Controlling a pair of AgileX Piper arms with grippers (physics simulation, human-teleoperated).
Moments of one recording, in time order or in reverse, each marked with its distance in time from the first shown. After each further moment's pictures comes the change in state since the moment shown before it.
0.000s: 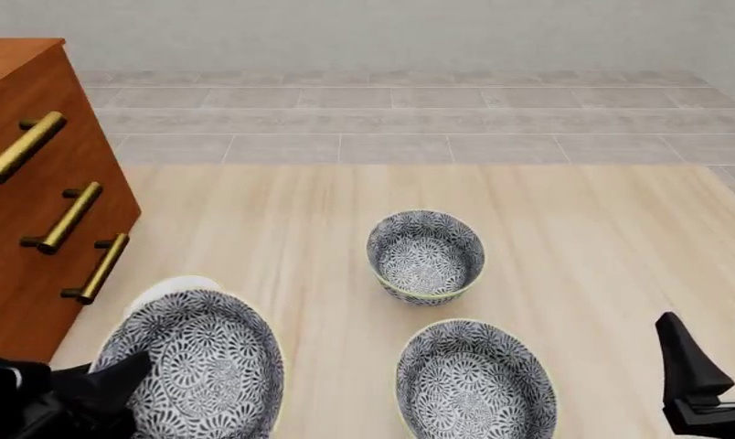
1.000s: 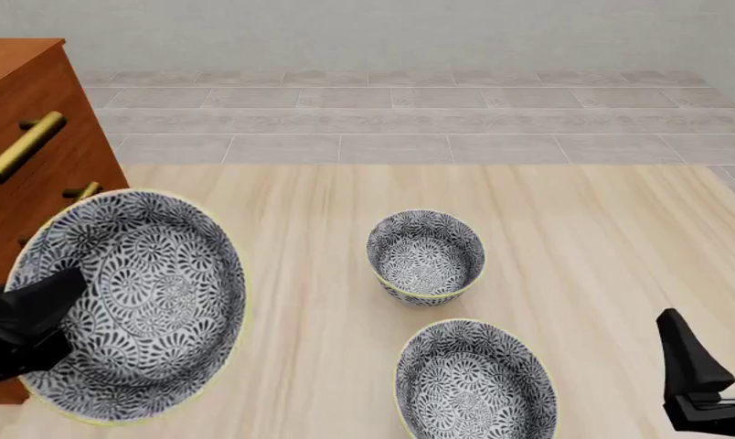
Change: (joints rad) left arm 0.136 -0.003 -0.318 0.186 0.111; right arm 0.000 0.018 -0.002 -0.026 0.007
